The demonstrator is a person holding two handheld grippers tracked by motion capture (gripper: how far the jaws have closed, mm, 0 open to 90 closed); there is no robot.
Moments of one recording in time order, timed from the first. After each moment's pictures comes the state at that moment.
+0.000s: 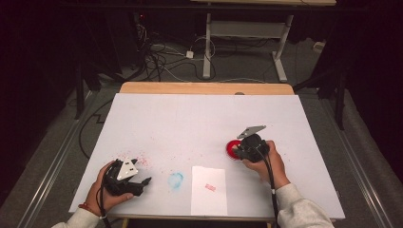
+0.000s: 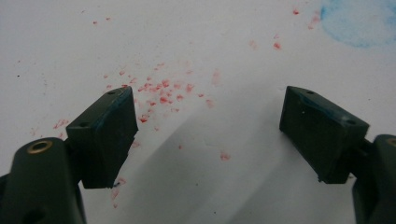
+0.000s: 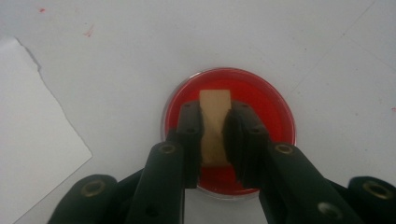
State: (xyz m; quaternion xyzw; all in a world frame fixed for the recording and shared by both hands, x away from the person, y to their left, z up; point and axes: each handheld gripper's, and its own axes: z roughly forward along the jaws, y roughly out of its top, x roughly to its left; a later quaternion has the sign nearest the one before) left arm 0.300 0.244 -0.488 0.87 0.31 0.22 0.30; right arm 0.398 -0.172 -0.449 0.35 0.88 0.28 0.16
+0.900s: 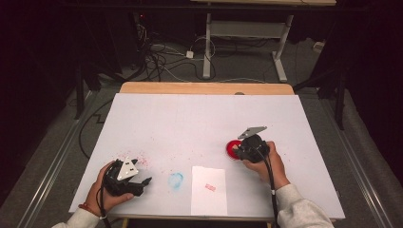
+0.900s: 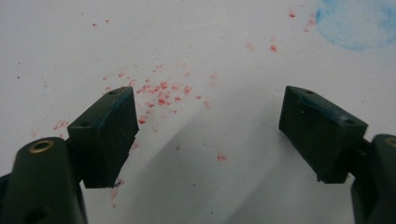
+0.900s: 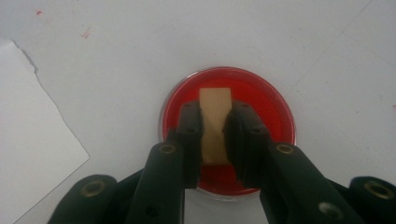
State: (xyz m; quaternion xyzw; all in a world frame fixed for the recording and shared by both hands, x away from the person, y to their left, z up) left arm 0.298 0.243 -0.486 0.87 0.31 0.22 0.30; right arm 0.398 -0.174 -0.453 0.35 0.88 0.28 0.16
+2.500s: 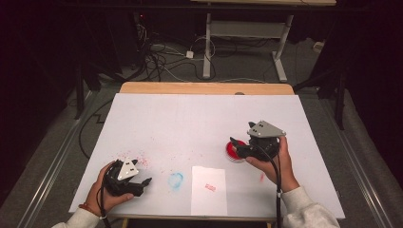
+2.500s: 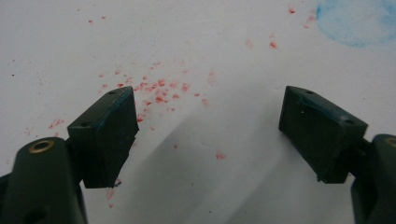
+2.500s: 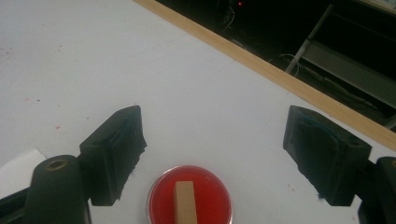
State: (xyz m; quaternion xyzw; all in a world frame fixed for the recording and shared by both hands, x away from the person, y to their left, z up) left arm 0.299 0.243 -0.488 0.87 0.31 0.22 0.30; right arm 0.363 -0.176 -0.396 0.32 0.79 0.41 0.32
